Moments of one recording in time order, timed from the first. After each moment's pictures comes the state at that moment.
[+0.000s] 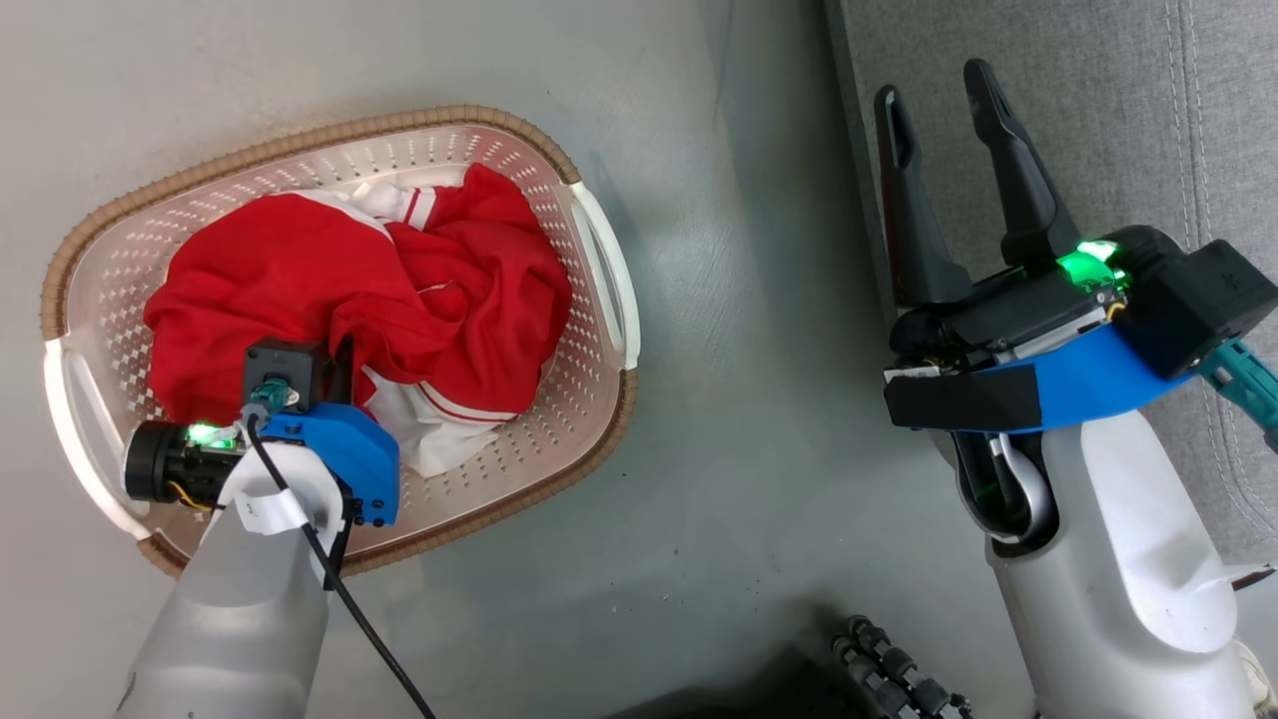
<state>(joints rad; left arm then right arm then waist) -0.74 0.15 -0.26 1.18 -0.15 -0.07 -0.26 -0.55 -0.05 0.19 0.10 0.31 0.13 -0.26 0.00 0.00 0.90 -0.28</state>
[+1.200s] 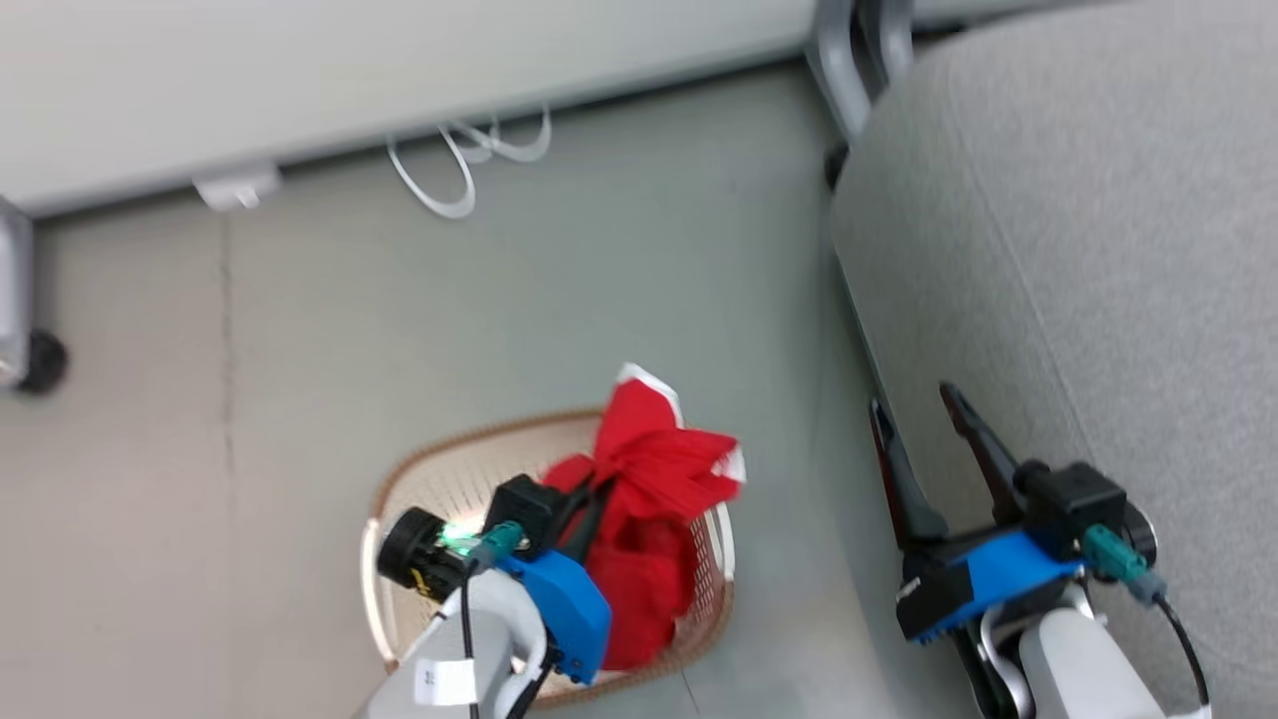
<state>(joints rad) -0.51 0.05 -0.68 0.90 -0.37 -0.13 -0.26 -0.27 -0.05 0.12 0.36 0.13 0.13 -0.26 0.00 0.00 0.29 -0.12</state>
